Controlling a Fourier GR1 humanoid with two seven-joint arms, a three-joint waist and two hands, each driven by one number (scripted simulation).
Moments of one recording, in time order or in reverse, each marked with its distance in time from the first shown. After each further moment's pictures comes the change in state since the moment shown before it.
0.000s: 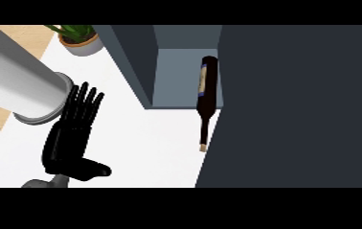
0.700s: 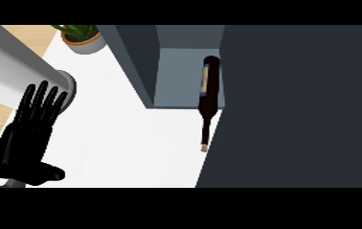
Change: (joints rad) left arm 0.046 0.140 0.152 0.012 0.096 -0.162 0.028; right arm -0.097 0.002 0.039 -0.001 0.002 0.046 0.100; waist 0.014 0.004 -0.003
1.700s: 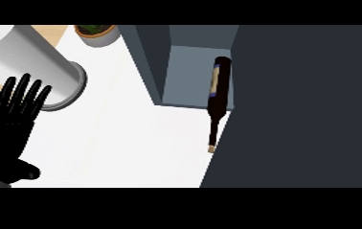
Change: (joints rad) left arm -0.030 0.075 0.068 0.033 0.054 -0.107 0.045; right arm -0.285 0.223 -0.148 0.059 -0.045 0.055 0.203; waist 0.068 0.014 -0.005
